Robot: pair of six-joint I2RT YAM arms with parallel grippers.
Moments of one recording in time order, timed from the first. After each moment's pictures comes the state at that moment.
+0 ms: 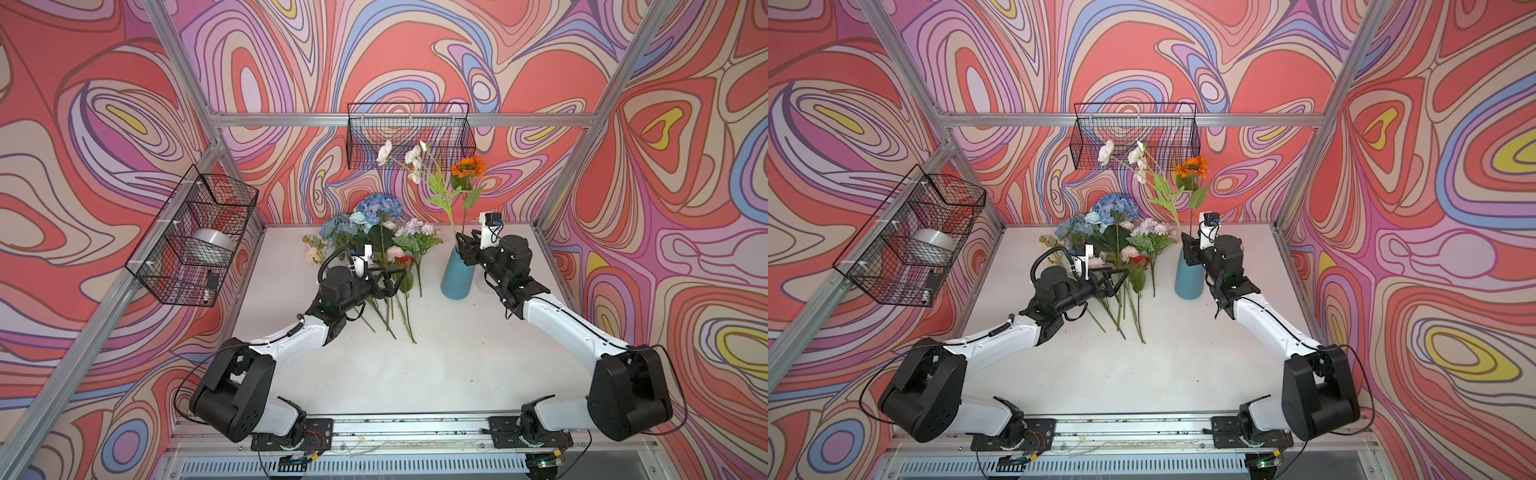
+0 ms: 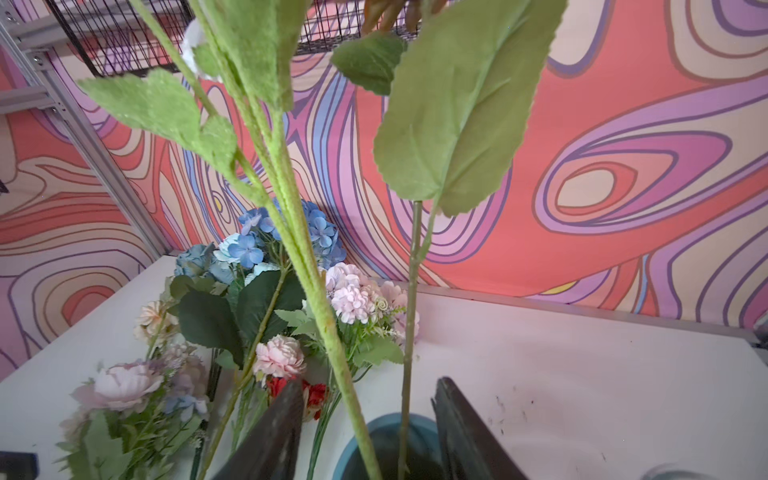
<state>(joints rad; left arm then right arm) -0.46 1.41 0.71 0.57 0.37 -0.65 0.27 1.36 0.96 0.26 -0.07 0.14</state>
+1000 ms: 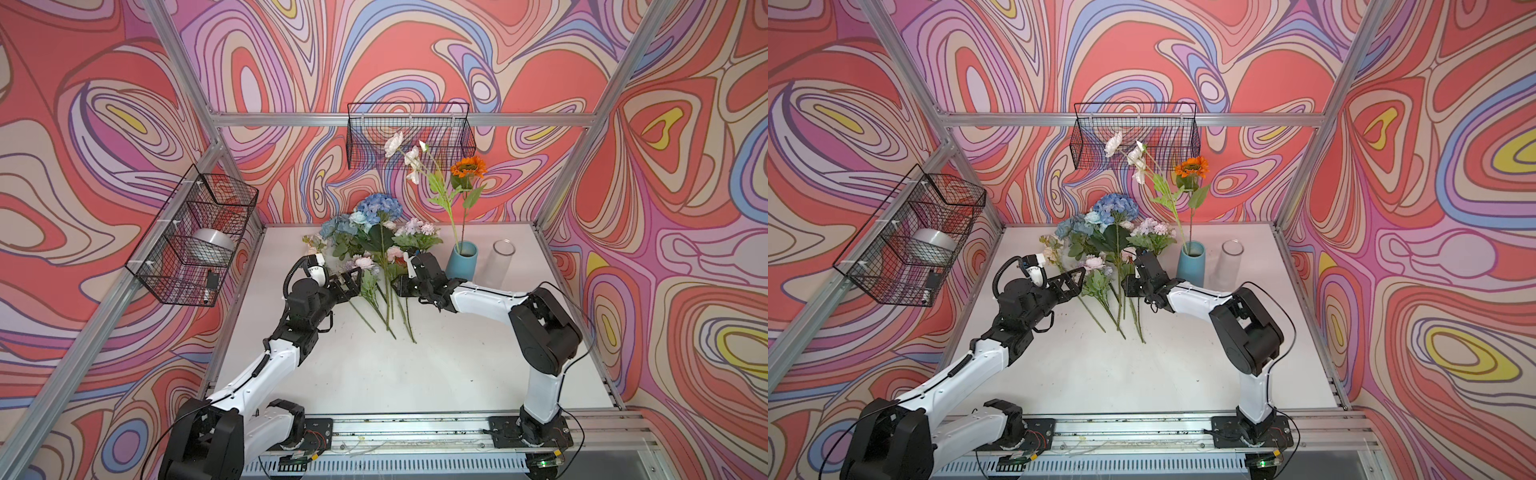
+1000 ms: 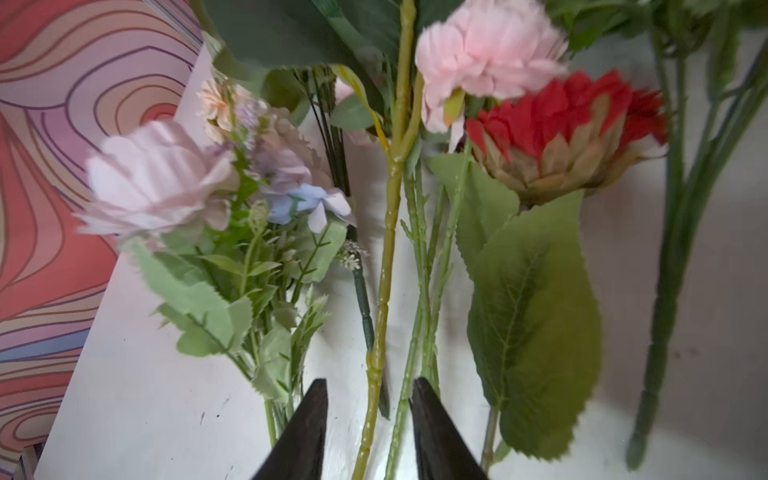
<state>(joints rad) -0.28 1.10 0.54 0.36 0.14 -0.68 0.64 1.95 1.25 0.02 -0.12 0.58</state>
